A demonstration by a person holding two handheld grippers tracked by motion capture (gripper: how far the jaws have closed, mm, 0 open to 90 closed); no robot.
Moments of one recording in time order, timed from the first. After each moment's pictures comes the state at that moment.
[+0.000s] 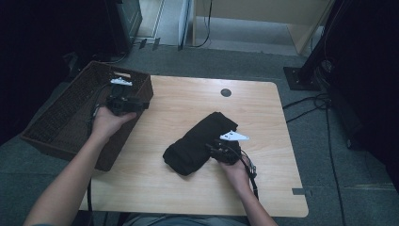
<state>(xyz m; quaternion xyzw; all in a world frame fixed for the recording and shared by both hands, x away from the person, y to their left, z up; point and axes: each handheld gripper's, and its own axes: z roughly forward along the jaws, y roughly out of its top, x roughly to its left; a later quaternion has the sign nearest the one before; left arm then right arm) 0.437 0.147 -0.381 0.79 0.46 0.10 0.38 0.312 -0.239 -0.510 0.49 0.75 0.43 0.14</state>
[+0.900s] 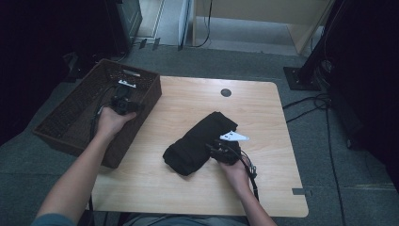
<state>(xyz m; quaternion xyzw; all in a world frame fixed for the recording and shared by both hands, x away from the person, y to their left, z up) 0.462 0.127 -0.414 0.82 0.47 0.08 0.32 0.312 -0.239 -0.512 0.49 0.75 0.43 0.14</state>
